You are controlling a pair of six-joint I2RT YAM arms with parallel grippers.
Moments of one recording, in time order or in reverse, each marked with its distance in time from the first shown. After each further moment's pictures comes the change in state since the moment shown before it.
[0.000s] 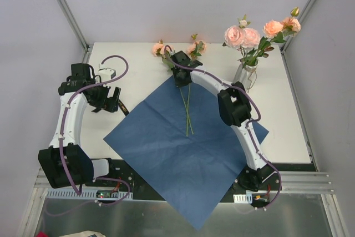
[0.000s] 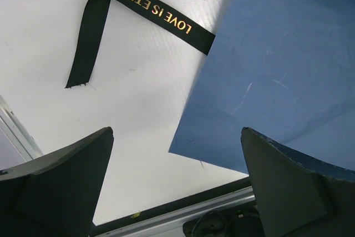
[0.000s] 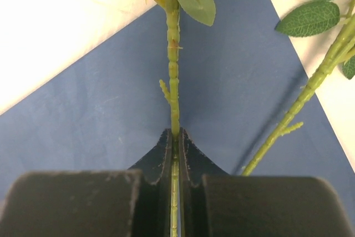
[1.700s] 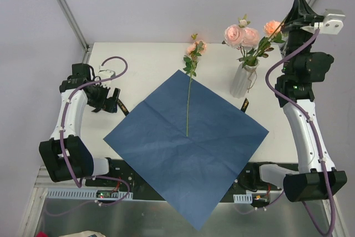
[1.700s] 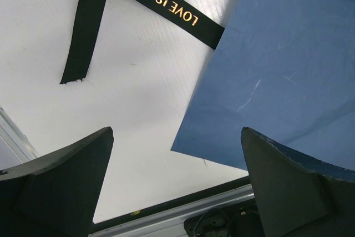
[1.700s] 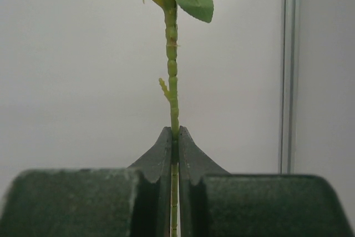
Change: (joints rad) left arm 0.020 0.054 -0.005 0.002 -0.010 0.014; right arm -0.534 -1.279 -0.786 1.252 0.037 -0.348
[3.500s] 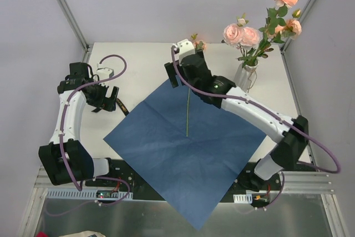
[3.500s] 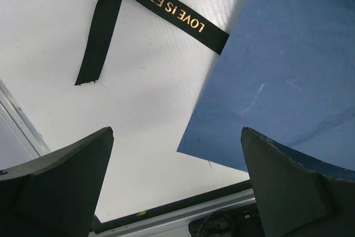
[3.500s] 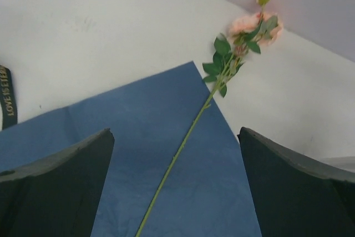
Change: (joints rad) left arm 0.006 -0.020 0.016 0.006 -0.006 0.005; right arm 0.787 0.372 0.173 -0.900 0.338 0.077
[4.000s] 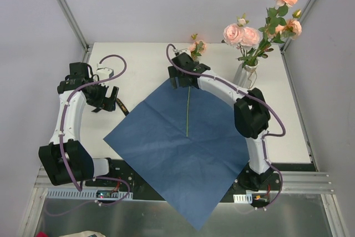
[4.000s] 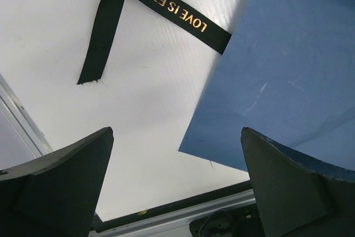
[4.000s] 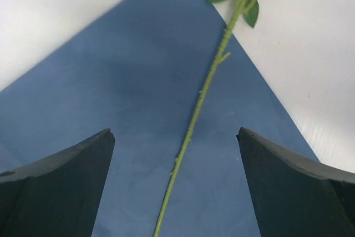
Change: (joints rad) left arm 0.000 -0.005 0.000 0.001 -0.008 0.000; right arm -0.157 0.501 0.251 -0.253 -0.124 0.281
